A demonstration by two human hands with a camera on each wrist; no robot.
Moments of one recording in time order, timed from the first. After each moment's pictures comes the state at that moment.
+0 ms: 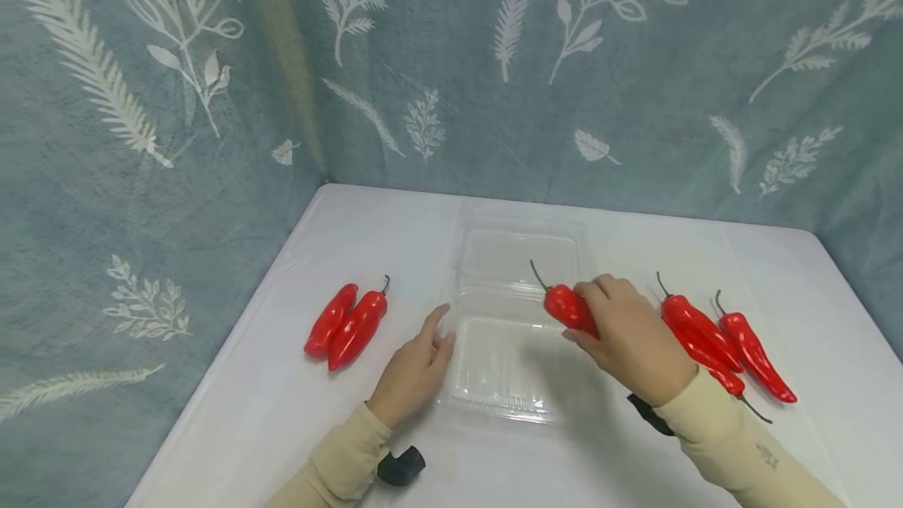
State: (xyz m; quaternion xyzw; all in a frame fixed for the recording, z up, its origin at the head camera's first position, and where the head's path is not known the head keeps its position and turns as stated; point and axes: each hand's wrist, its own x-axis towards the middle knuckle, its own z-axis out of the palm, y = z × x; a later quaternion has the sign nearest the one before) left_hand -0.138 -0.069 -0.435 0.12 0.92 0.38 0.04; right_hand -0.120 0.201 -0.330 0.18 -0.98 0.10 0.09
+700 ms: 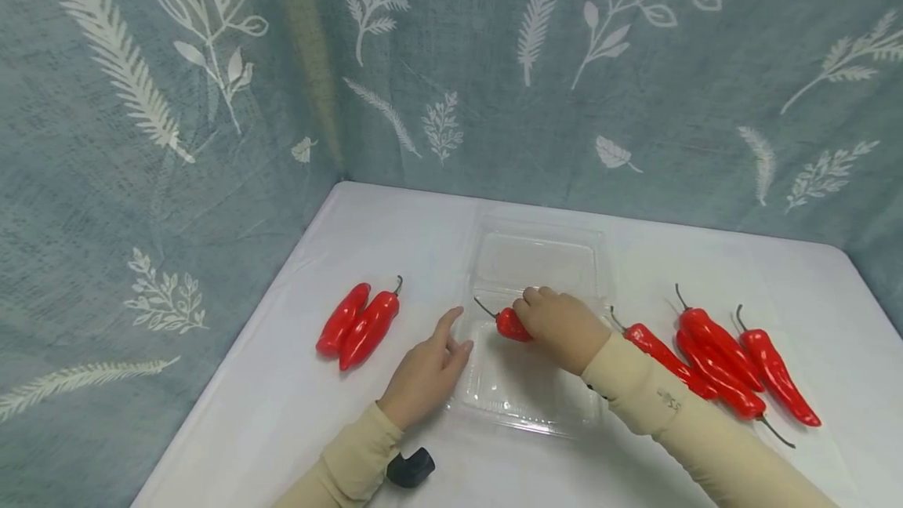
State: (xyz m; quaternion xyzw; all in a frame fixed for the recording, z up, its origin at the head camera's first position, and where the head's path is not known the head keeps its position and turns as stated) left_hand -0.140 -0.069 -0.434 0.13 0.92 0.38 0.03; right_hand -0.173 0.142 -0.362 0.34 -0.94 -0.03 0.03
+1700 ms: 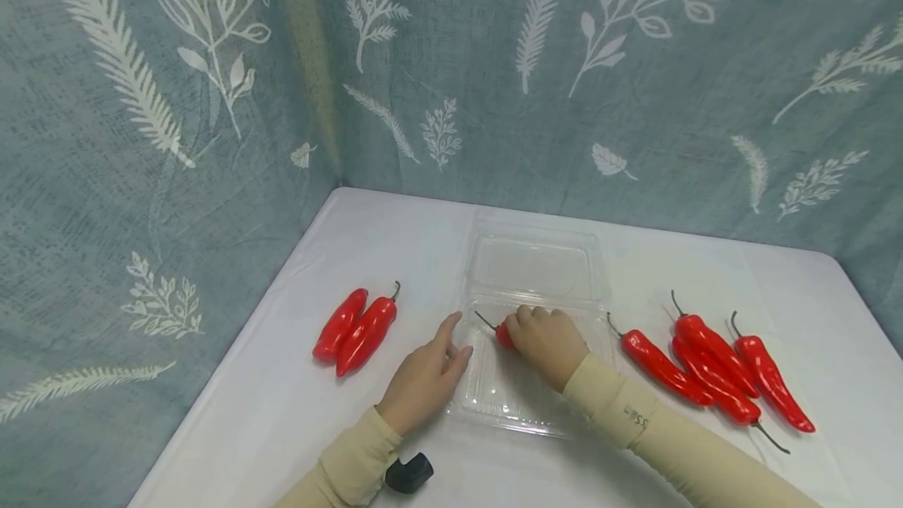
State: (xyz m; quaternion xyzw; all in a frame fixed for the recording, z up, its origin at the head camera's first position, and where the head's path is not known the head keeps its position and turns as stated) left_hand -0.138 -0.068 -0.431 0.14 0.92 0.36 0.02; right_hand -0.171 0.137 -0.402 0.34 -0.92 -0.13 0.13
